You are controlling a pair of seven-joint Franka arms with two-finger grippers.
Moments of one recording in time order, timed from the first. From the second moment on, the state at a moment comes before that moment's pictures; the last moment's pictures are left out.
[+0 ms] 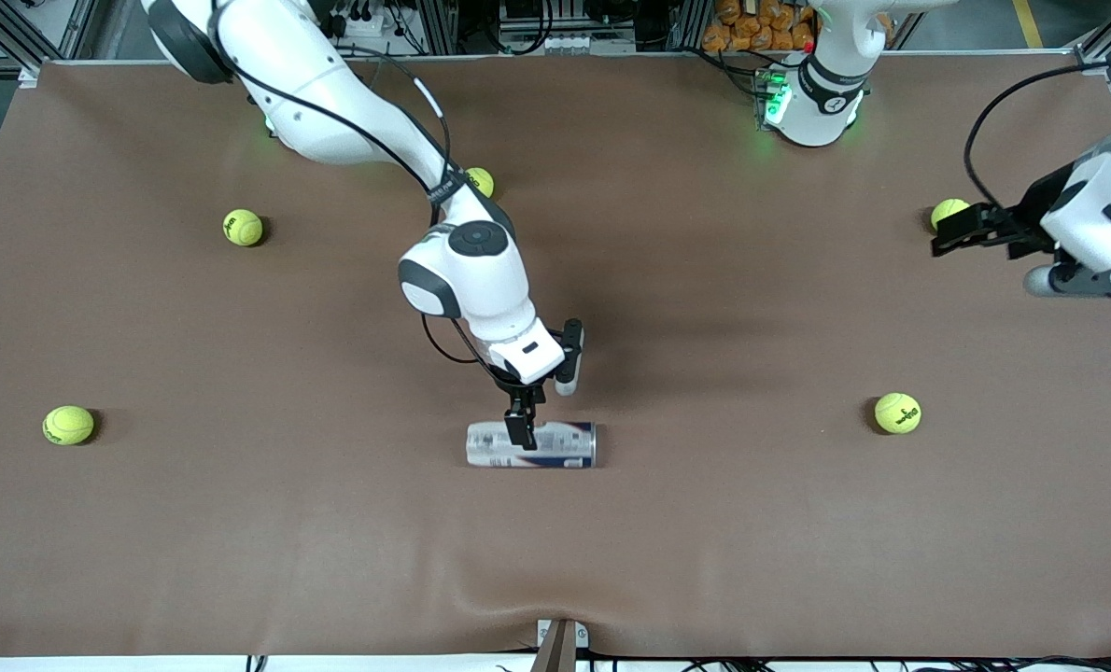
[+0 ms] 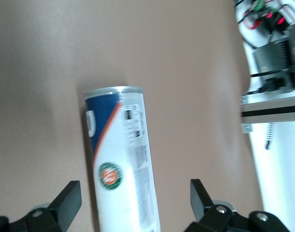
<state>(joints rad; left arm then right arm) 0.01 0.08 -0.06 -1.59 -0.12 1.52 -0.04 0.53 0.75 0.13 -1.46 -0.54 2.67 -0.44</state>
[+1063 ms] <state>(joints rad) -0.12 0.56 -0.08 -1.55 -0.91 2.08 -0.04 0.32 0.58 0.13 -1.55 -0.13 2.44 -0.11</state>
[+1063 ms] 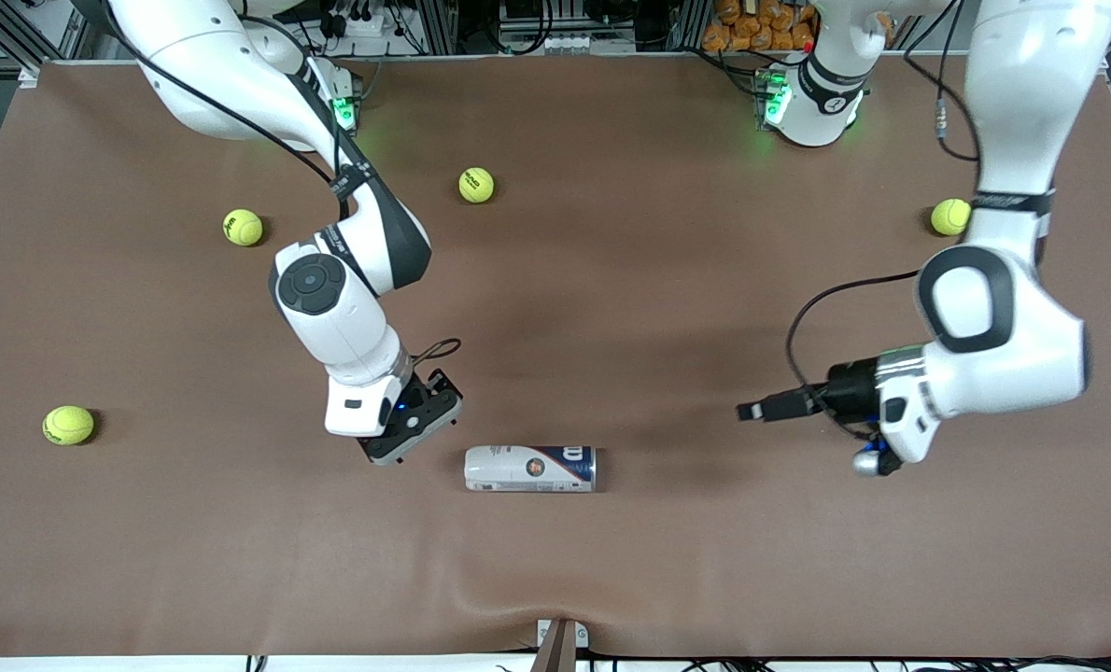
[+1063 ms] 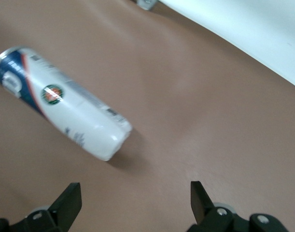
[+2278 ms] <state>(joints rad) -0.30 0.89 -0.08 -1.49 -1.62 2.20 0.58 0.03 0.17 0.05 -1.55 -0.12 1.71 0.00</state>
